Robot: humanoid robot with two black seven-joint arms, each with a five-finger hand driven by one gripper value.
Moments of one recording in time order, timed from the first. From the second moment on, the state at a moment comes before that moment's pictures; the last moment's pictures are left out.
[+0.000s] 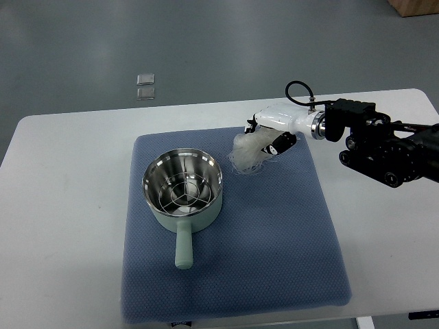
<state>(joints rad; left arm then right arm) -0.03 0.00 -0.06 -0.17 0.01 0.03 0.06 1.08 -0.31 0.09 0.80 -1.49 -0.04 0.31</state>
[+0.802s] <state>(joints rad) -0.03 0.00 -0.06 -0.17 0.01 0.03 0.06 1.23 -0.28 0.11 1.14 -1.43 -0.02 0.37</state>
